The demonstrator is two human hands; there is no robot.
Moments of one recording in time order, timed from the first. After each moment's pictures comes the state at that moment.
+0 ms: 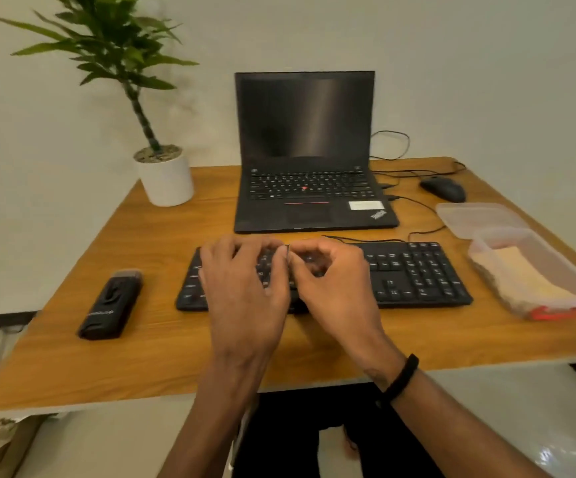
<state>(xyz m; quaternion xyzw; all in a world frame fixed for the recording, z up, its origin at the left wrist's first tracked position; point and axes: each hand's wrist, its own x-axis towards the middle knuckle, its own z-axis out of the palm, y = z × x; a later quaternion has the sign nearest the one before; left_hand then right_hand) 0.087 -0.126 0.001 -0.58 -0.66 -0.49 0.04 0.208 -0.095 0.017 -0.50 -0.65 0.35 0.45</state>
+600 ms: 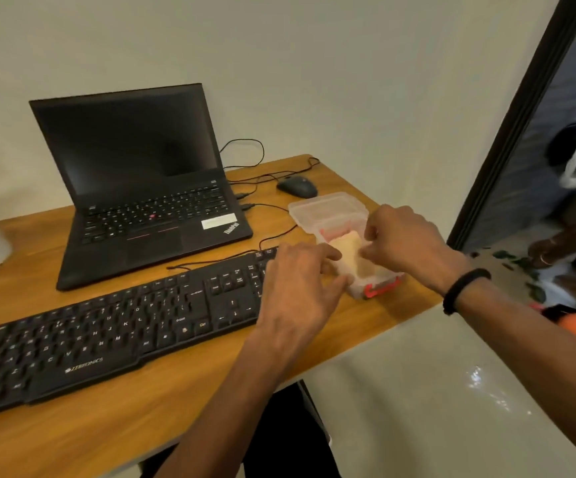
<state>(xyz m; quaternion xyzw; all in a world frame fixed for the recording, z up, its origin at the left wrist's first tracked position) 0.325 -0.056 0.010 -0.80 -0.51 -0.30 -0.14 0.505 -0.031 0.047 -0.77 -0.64 0.00 0.07</state>
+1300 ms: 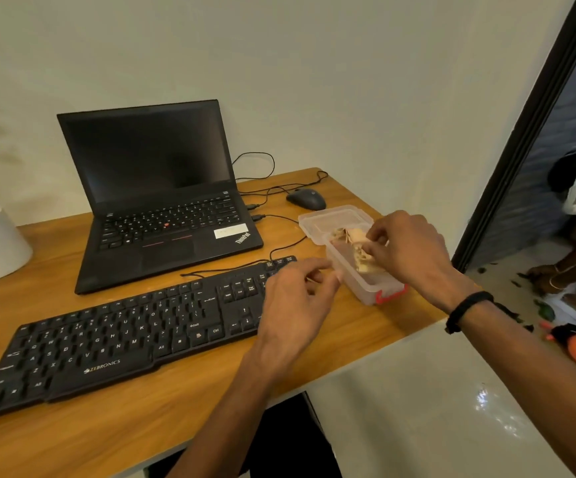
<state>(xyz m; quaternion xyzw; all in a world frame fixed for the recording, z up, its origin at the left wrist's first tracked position) 0.307 -0.062 0.008 -0.72 -0.51 -0.38 -0.28 0.505 -0.026 0.042 -0.74 -0.64 -0.03 0.20</state>
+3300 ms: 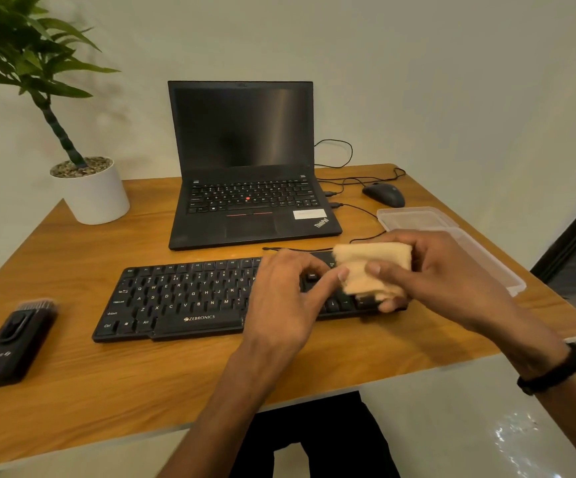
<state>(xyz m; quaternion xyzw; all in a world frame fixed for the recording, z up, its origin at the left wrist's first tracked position) 0.183 -0.076 -0.001 -0.70 -0.56 -0.40 -0.19 0.400 -0.067 0.056 -0.54 -0.70 0.34 0.32</state>
